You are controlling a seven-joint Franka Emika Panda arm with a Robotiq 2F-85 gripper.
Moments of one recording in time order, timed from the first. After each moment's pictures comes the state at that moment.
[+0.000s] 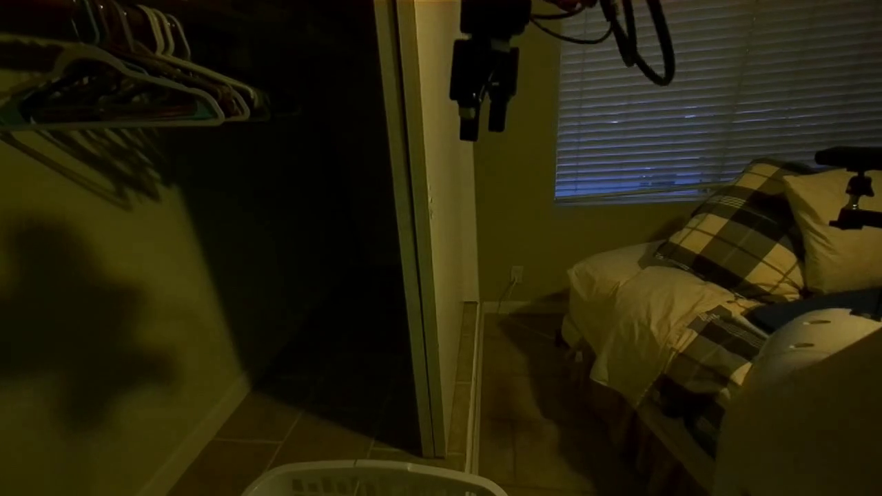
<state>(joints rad) 0.11 -0.63 -0.01 -1.99 0.01 1.50 -0.36</state>
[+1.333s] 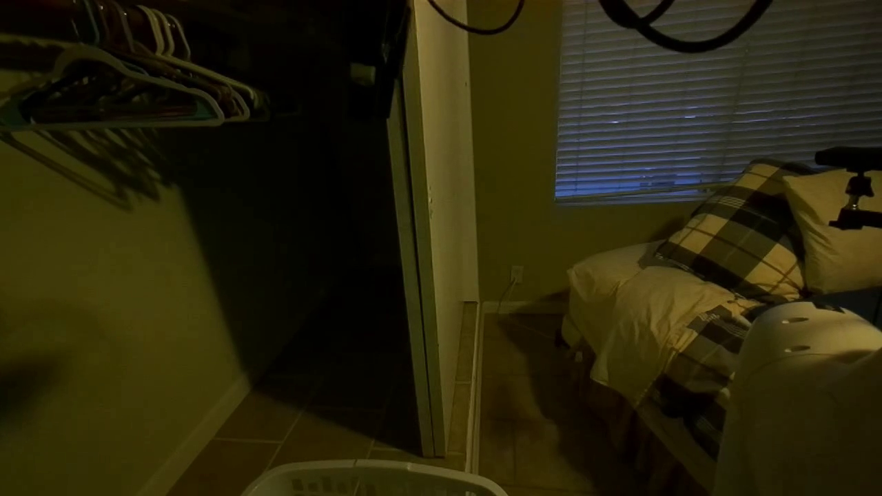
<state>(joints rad) 0.35 -0.67 0.09 -1.97 0.19 1.57 -0.50</state>
